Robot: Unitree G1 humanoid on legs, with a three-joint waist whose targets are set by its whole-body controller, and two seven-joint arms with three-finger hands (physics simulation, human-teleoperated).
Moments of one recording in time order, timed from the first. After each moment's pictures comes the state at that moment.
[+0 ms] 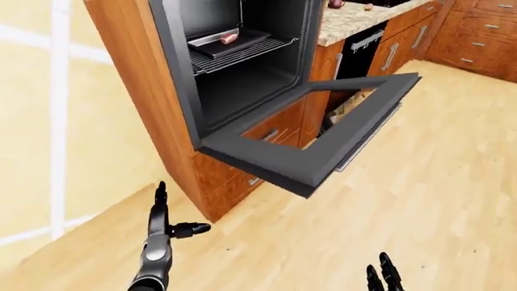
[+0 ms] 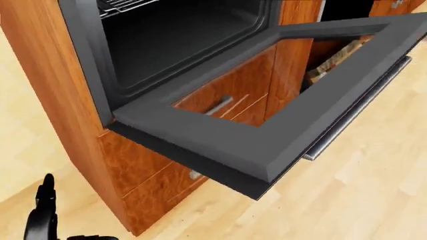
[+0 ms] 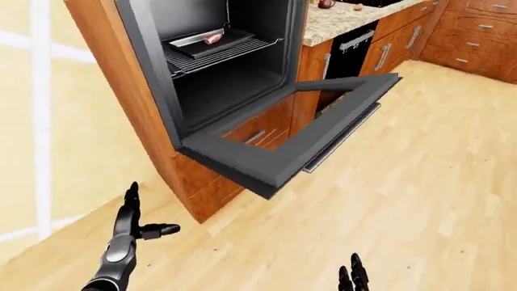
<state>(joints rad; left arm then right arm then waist) -0.47 0.26 0.19 1.36 0.08 -0.56 0.12 -0.02 -0.14 -0.32 1.40 0.58 -0.80 0.55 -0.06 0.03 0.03</state>
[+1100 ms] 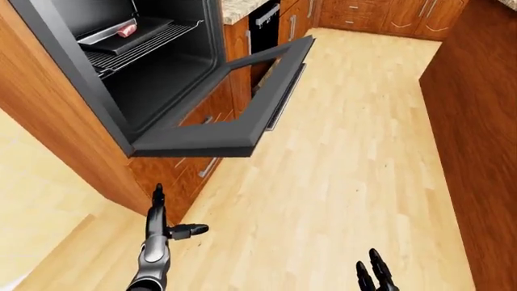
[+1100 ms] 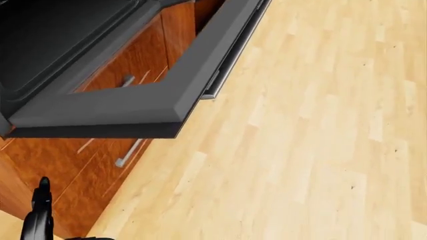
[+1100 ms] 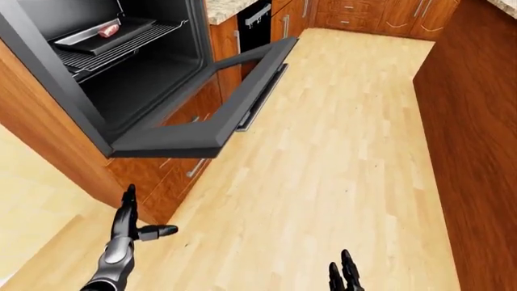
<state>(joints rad) -0.47 0.27 0.19 1.37 0.08 -0.55 0.13 -0.03 -0.13 -0.31 1.39 0.60 -0.75 0.63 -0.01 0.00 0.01</state>
